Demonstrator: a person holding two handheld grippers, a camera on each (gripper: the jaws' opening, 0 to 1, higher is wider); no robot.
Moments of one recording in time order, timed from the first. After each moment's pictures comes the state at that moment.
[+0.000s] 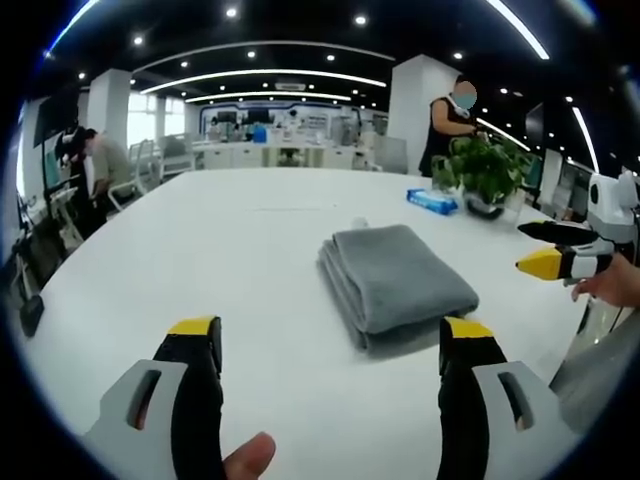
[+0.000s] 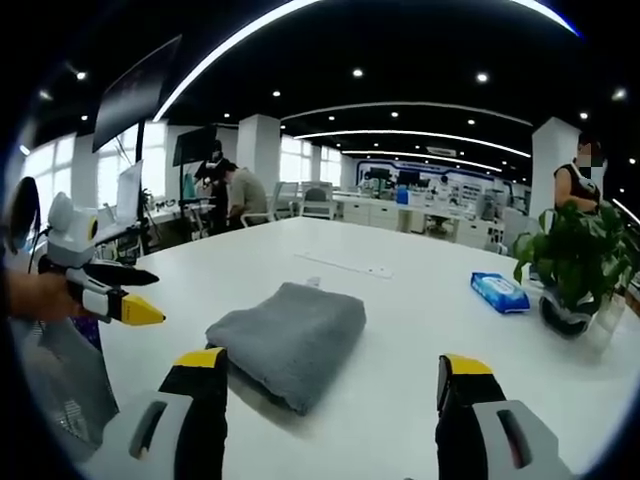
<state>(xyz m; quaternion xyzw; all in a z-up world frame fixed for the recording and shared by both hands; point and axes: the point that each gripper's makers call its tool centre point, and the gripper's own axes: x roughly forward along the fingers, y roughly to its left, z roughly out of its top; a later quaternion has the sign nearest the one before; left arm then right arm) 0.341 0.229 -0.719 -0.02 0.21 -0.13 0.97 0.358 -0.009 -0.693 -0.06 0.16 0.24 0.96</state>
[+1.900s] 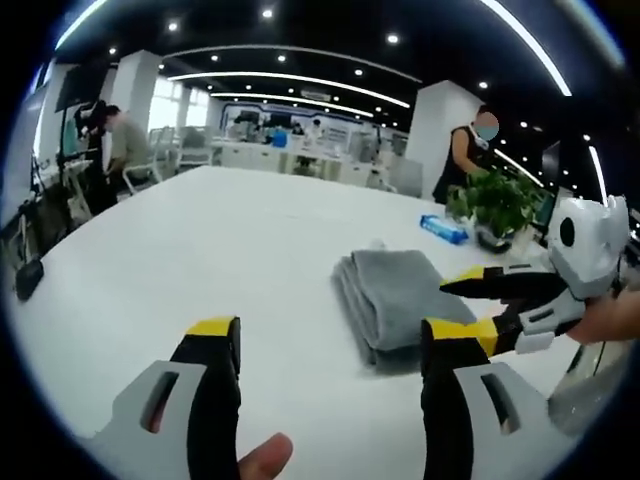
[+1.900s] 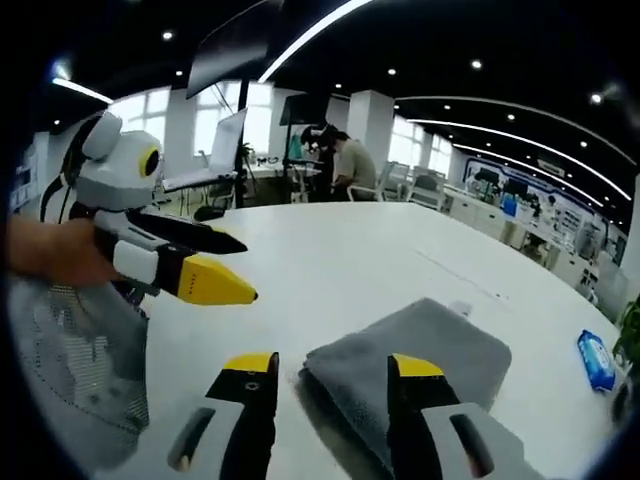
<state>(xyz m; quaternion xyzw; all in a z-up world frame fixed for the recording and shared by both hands) 0.344 0.250 -0.708 -0.09 0.19 -0.09 0.97 0.359 0.148 -0.731 -0.16 0.20 0.44 0.86</state>
